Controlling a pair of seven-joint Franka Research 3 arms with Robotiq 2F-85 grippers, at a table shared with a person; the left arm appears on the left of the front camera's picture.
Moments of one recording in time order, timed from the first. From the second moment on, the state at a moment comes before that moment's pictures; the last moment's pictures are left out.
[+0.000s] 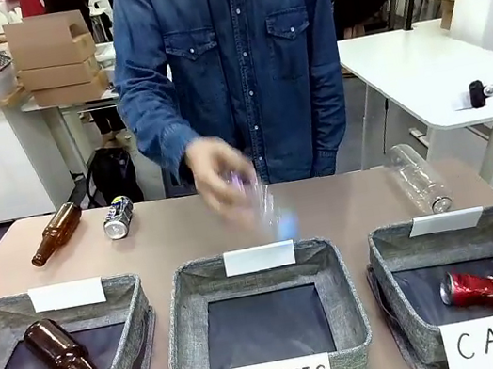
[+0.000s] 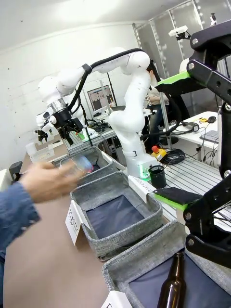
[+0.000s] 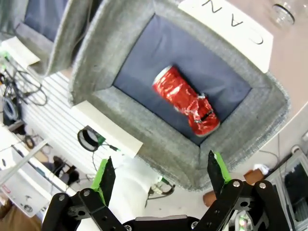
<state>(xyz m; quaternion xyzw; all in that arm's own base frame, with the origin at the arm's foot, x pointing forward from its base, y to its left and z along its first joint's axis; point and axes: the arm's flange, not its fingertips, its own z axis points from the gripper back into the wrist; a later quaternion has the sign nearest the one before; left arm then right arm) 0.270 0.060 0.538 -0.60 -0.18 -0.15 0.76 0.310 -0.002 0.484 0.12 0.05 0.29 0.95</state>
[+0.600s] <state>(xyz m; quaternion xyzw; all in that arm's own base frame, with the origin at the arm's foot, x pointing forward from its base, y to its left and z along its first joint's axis) 0.270 0.060 0.538 -0.60 -0.18 -0.15 0.76 0.324 -0.045 0.536 0.40 0.03 0.19 0.89</state>
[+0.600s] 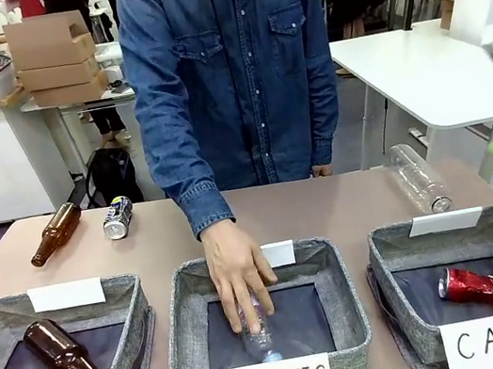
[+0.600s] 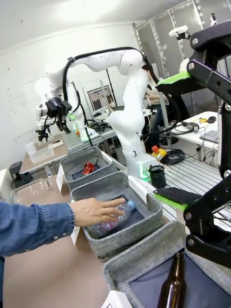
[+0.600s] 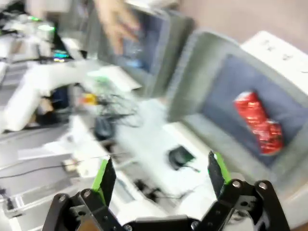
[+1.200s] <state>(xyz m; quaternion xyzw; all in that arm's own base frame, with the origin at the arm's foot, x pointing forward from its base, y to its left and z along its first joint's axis) 0.270 0.060 0.537 -0.60 -0.18 -0.15 0.76 0.358 -0.059 0.529 0.54 0.09 0.08 0.83</state>
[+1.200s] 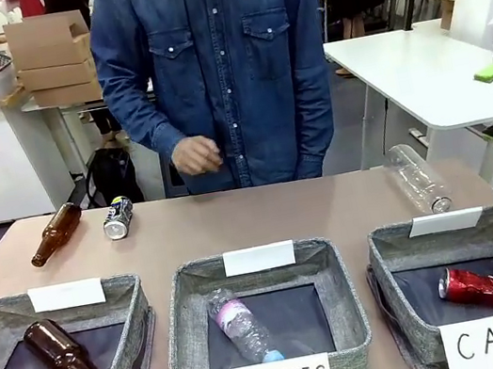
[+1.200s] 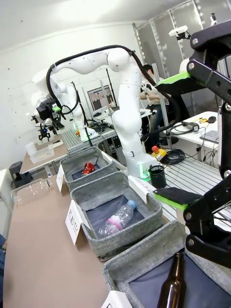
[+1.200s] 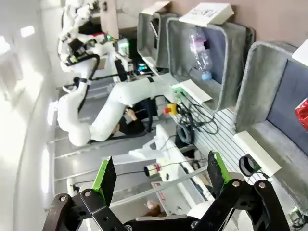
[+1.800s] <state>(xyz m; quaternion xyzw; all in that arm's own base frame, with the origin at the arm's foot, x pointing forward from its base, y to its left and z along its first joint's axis) 0.270 0.060 0.537 -0.60 -0.18 -0.15 0.76 0.351 -0.060 0.535 0.53 0.08 0.10 0.84</state>
